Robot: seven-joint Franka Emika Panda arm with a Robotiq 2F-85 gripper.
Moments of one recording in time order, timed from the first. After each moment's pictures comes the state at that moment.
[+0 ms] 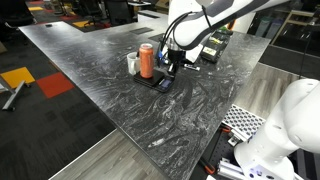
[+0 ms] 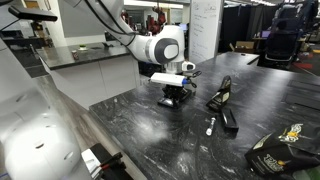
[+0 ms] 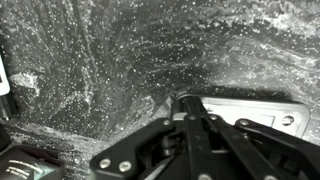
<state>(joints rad) 0.01 -0.14 -0.08 -2.41 -0.07 2.29 -0.25</state>
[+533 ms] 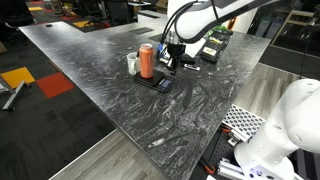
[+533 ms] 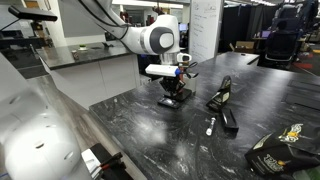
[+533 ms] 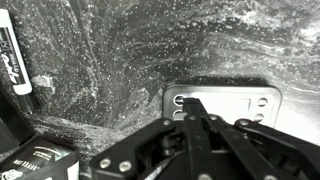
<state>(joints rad) 0.01 -0.22 -0.04 -2.39 -0.11 2.21 -0.12</state>
